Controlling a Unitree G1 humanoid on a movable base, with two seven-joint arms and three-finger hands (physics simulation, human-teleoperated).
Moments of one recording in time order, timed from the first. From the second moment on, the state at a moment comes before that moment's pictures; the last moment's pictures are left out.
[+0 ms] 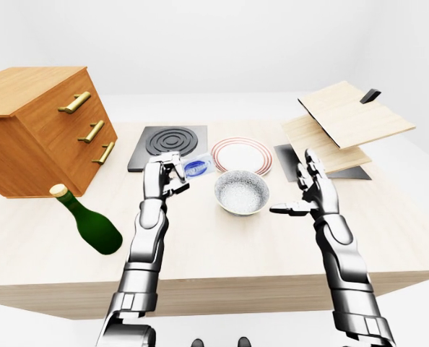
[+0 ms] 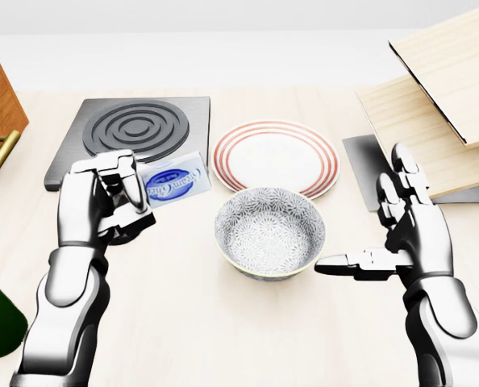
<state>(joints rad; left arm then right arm) -0.43 0.07 0.05 0.27 -0.05 -0.07 0.06 -0.23 -0.16 -0.19 0.08 0.17 0.09 0.11</state>
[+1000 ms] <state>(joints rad) -0.80 -0.05 -0.07 0.82 0.41 -0.09 0.16 -0.27 -0.23 -0.25 0.23 0.23 0.07 0.13</state>
